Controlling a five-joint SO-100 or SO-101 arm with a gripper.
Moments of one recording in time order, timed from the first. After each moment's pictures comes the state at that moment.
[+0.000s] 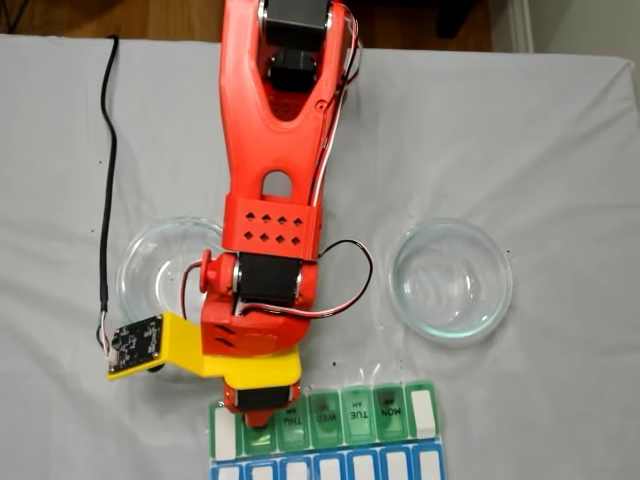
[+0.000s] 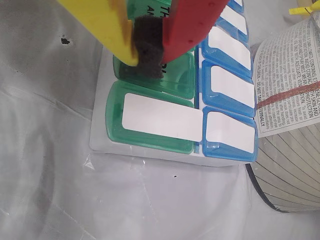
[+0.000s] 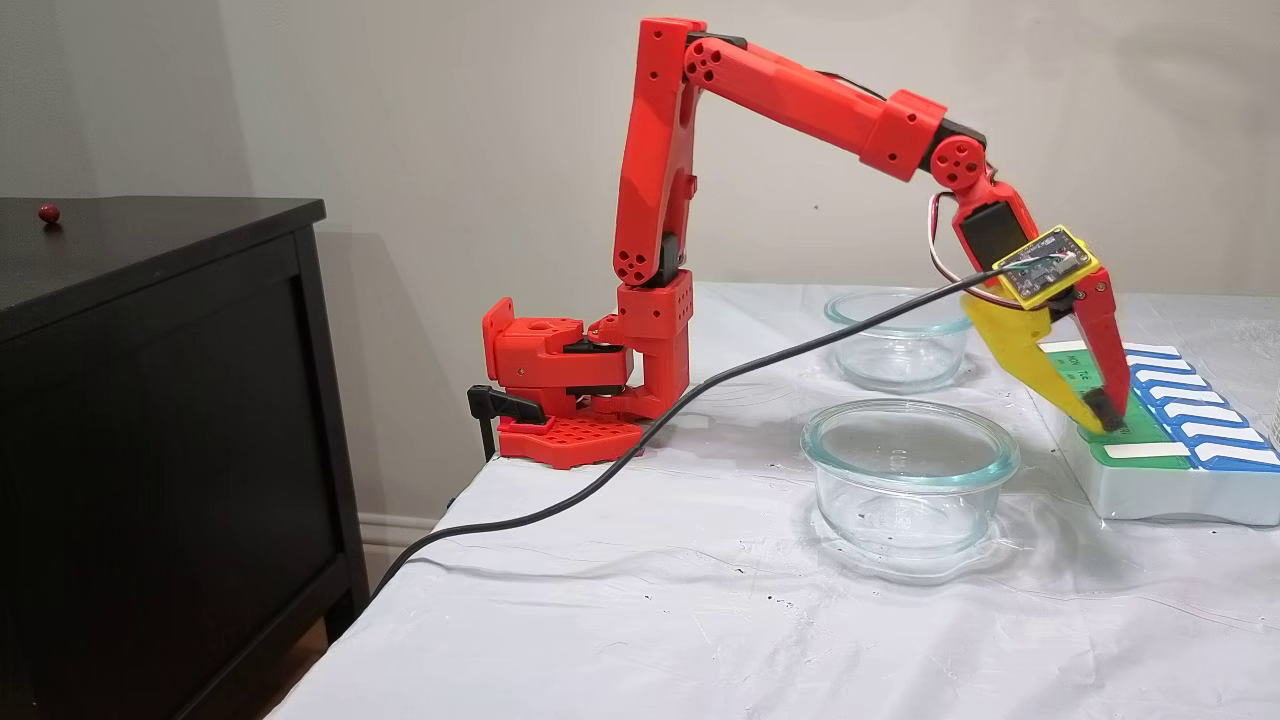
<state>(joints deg) 4.4 100.1 110.4 41.0 -16.3</state>
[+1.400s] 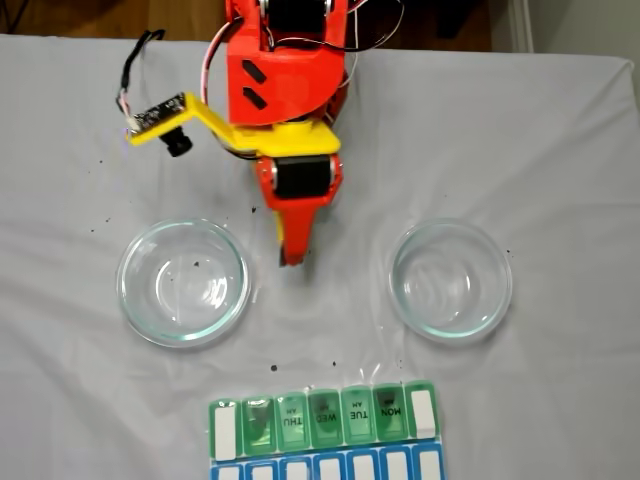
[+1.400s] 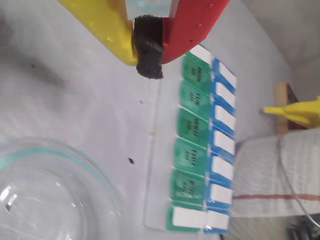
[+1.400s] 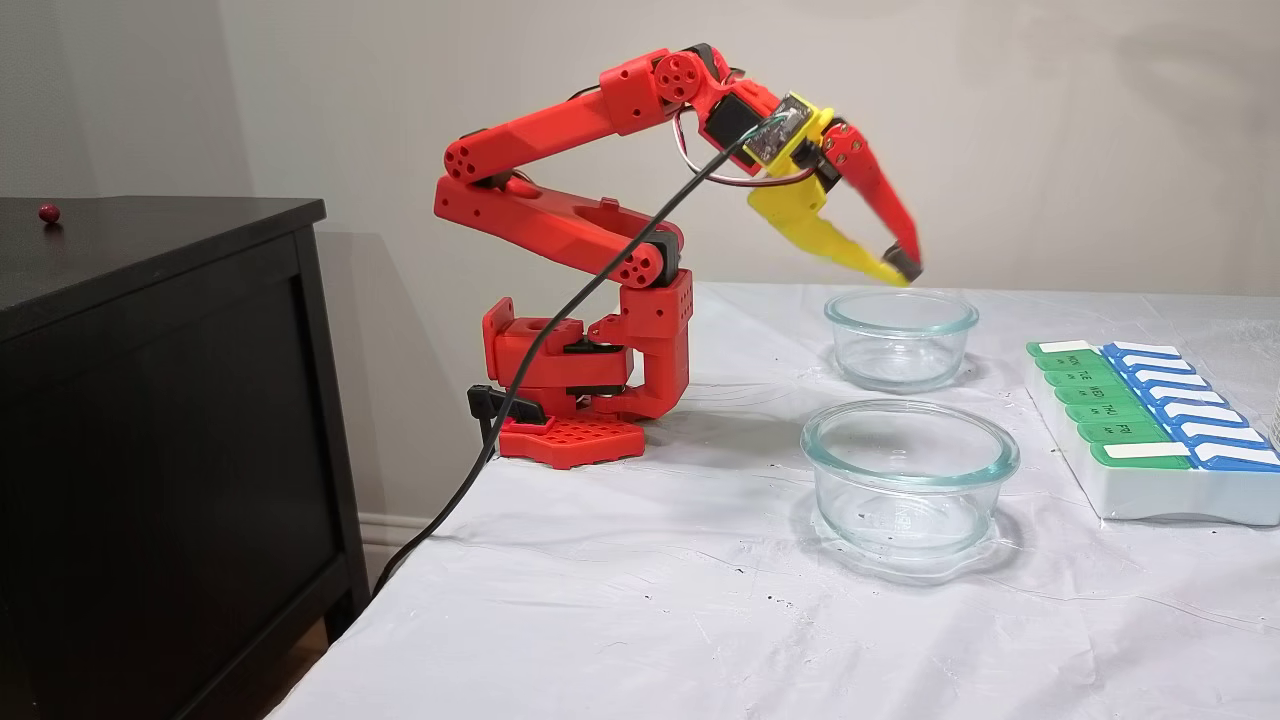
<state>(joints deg) 0.3 182.0 148.4 61.9 -18.4</state>
